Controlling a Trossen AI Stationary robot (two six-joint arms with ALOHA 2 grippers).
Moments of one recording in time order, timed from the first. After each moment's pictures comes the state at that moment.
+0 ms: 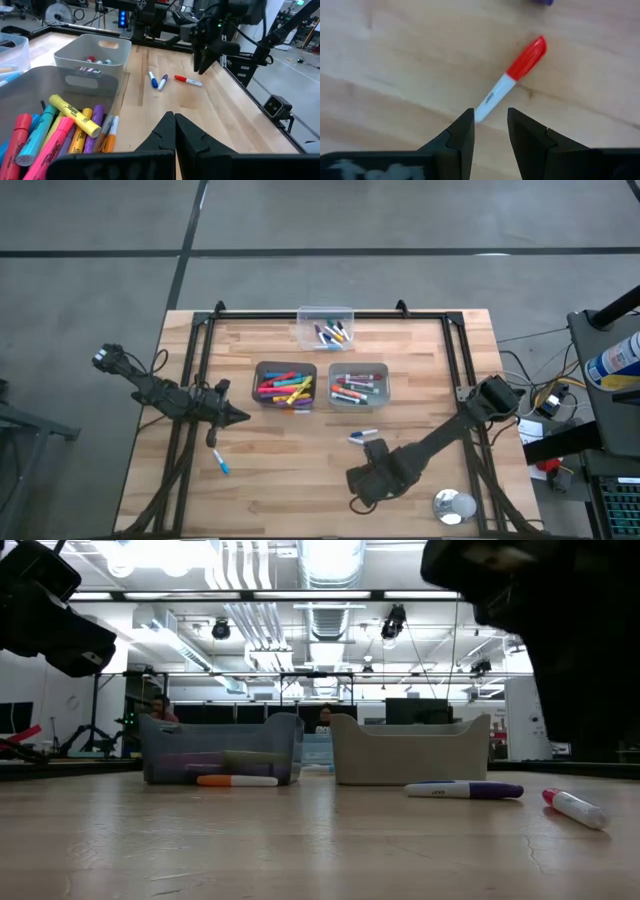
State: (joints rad) left arm -0.56 0.18 0.07 -0.15 -0.45 -0.29; right arm 0.59 1.94 1.39 -0.88 0.13 1.93
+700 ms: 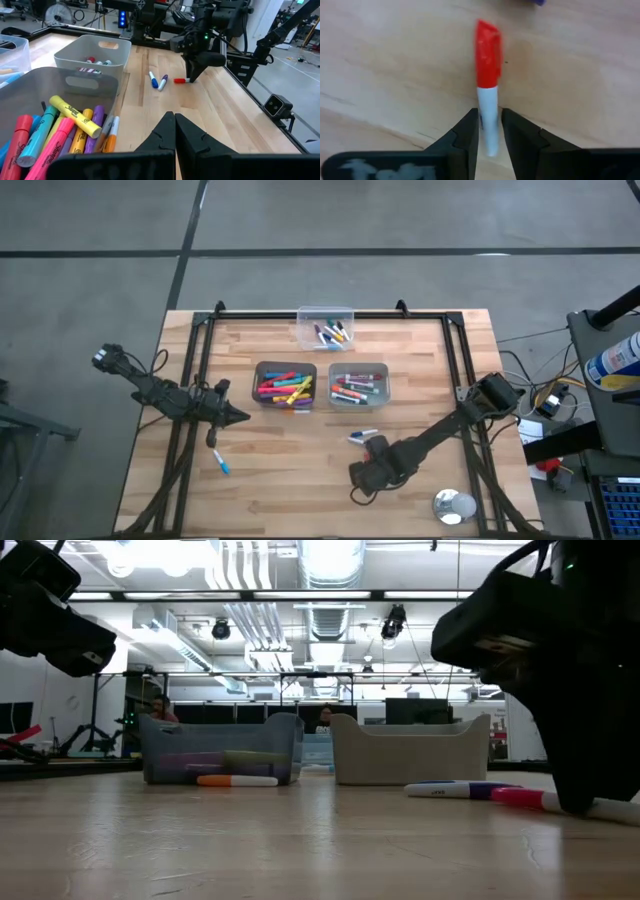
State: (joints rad) left arm -0.56 0.18 0.07 -0.15 -0.45 -0.28; right arm 0.56 1.93 1.21 -0.71 0.07 1.91
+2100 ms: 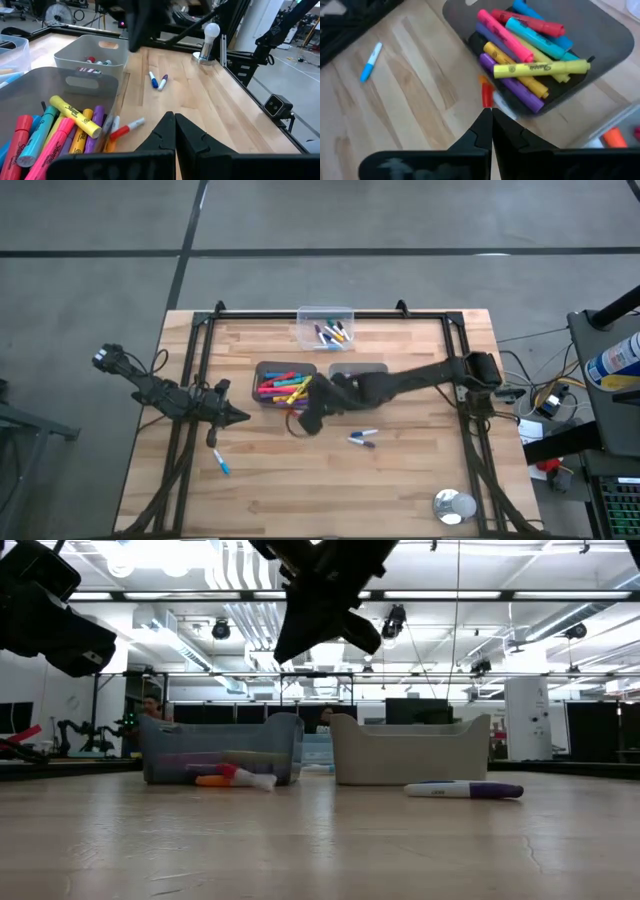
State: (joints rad) left arm -0.56 0.18 0.07 -0.15 -0.45 -0.28; right arm 0.12 1.94 1.58 -0.53 0.24 0.76
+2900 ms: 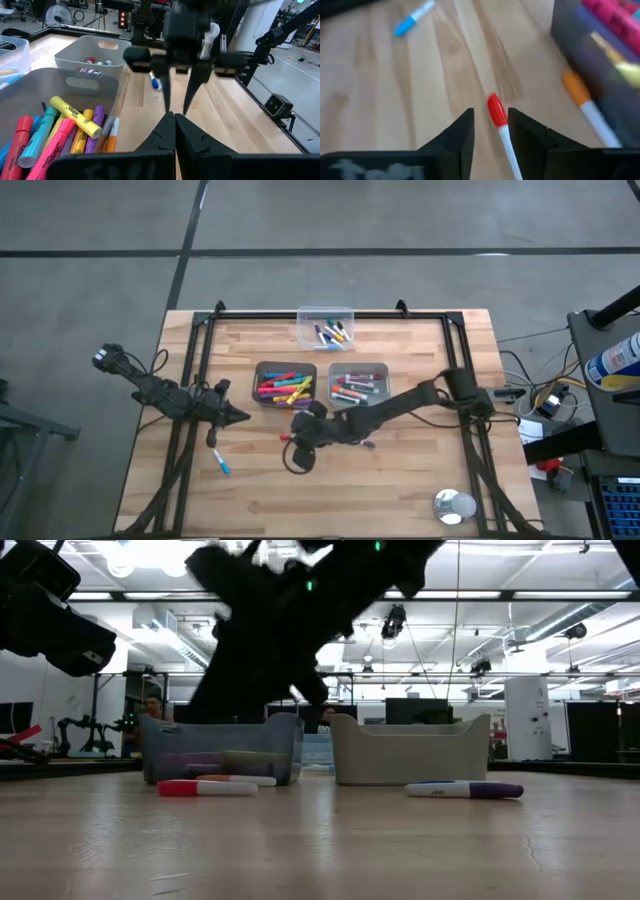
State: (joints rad) left arm -0.56 0.18 0.07 -0.15 -0.45 -0.28; right arm 0.23 2.14 1.50 -0.06 0.24 0.50
